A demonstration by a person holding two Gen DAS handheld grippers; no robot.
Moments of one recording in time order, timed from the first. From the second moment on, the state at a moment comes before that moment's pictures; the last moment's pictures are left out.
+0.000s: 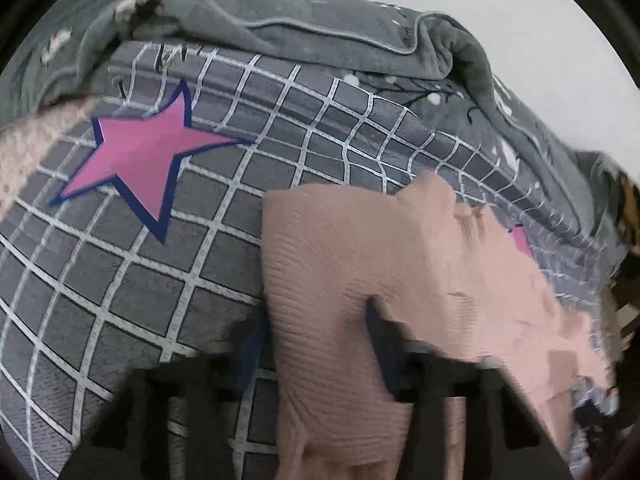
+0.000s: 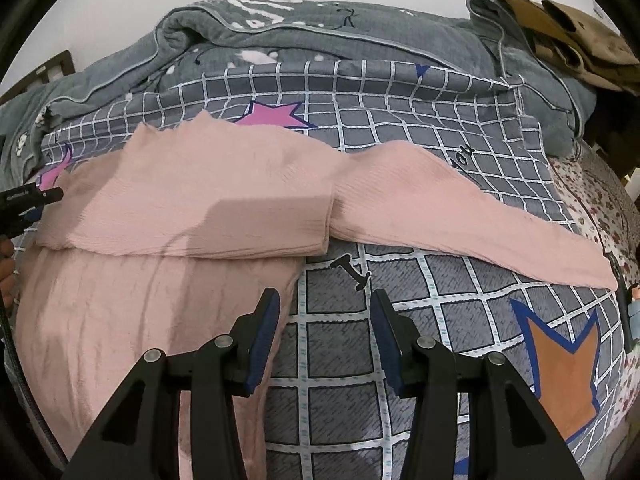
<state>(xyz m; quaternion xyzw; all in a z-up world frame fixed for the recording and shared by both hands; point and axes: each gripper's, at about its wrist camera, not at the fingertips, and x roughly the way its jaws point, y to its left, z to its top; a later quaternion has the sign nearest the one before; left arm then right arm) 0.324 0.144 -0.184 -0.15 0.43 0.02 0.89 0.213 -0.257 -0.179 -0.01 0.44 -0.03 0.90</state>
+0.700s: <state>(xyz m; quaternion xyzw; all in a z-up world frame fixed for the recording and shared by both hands) 0.291 0.150 -0.151 -0.15 0.36 -0.01 0.92 0.254 -0.215 -0.203 -0.03 0.44 -0.01 0.90</state>
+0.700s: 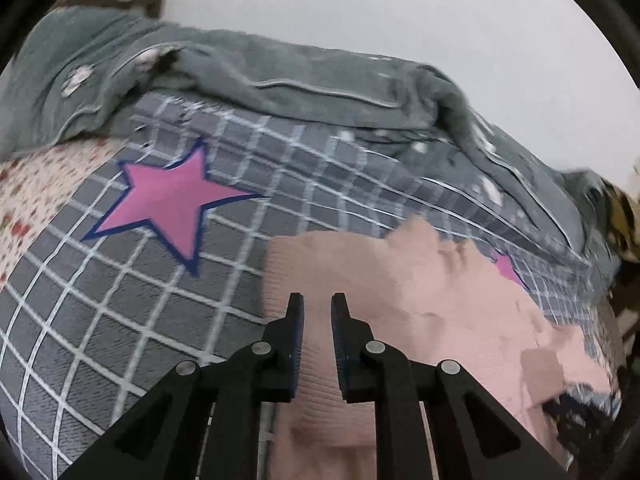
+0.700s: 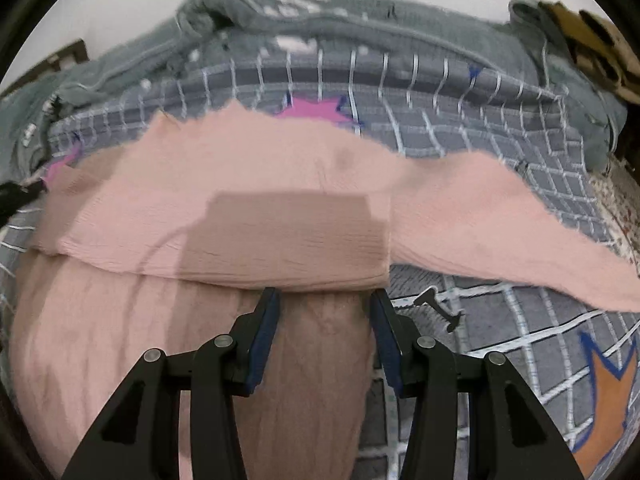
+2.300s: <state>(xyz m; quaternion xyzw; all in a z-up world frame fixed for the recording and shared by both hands) 0.316 0.078 -0.194 0.00 0.40 0.02 0.91 0.206 -0.500 -0.185 0.14 0.39 -0.20 0.89</state>
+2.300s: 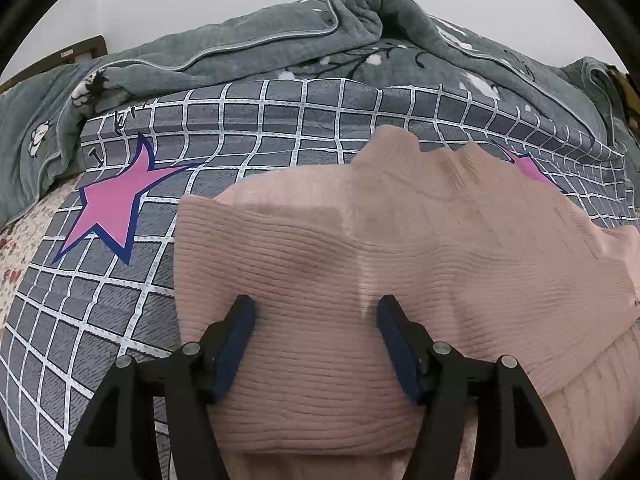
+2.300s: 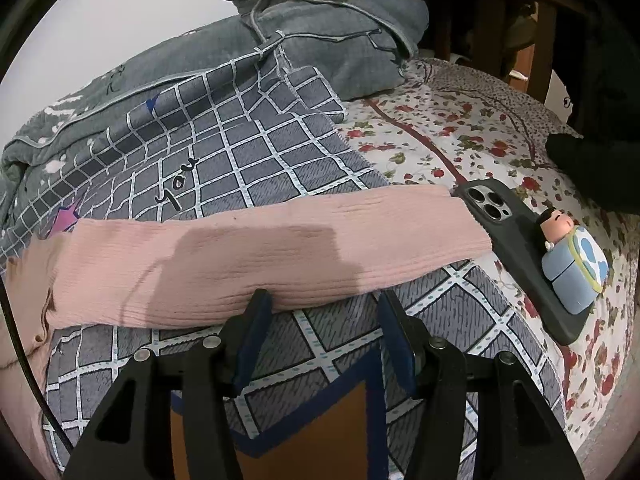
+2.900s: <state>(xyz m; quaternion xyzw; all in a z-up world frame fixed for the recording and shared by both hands) 0.315 0.078 -0.194 0.00 0.40 0.02 0.91 0.212 -0.545 -0.182 0.22 0.36 -0.23 0.88</state>
